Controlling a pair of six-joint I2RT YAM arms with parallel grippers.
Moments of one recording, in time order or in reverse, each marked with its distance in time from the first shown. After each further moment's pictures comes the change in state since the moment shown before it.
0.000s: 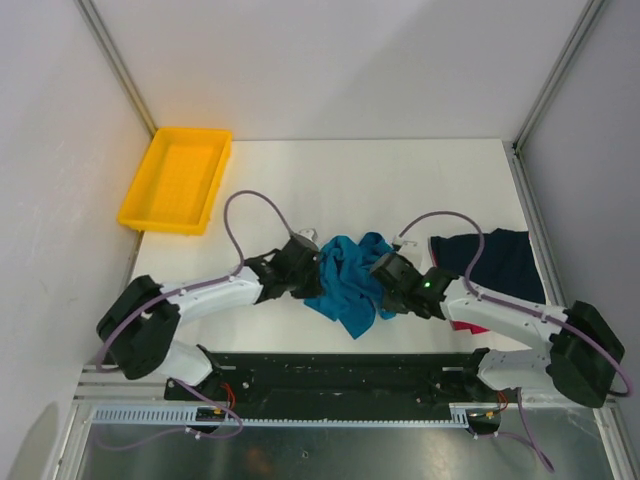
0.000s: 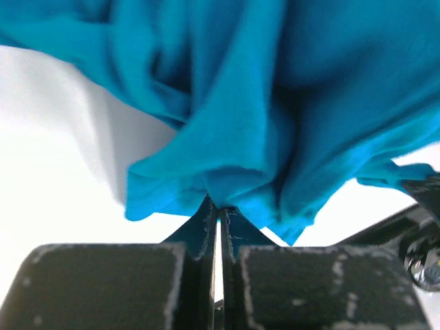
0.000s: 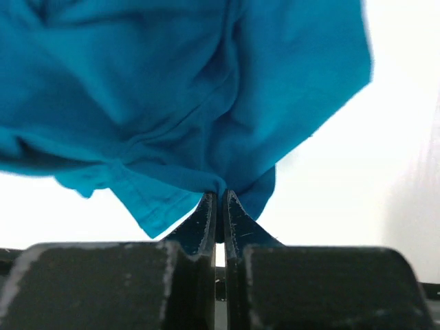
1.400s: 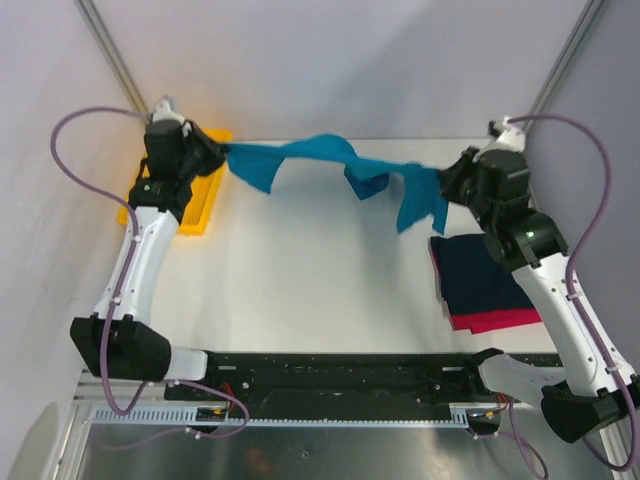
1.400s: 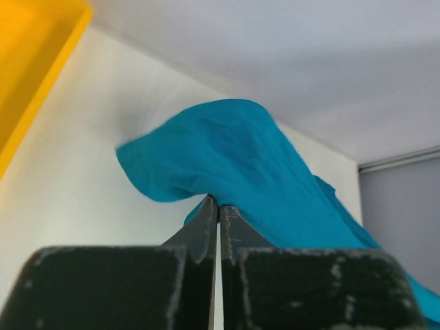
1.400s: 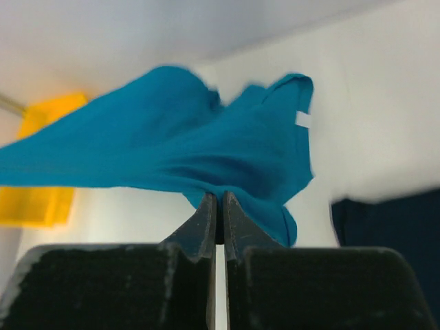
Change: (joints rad) left arm 0.765 -0.065 0.732 -0.137 0.062 0.142; right arm -0.593 -0.150 0.658 0.071 -0.071 -0.460
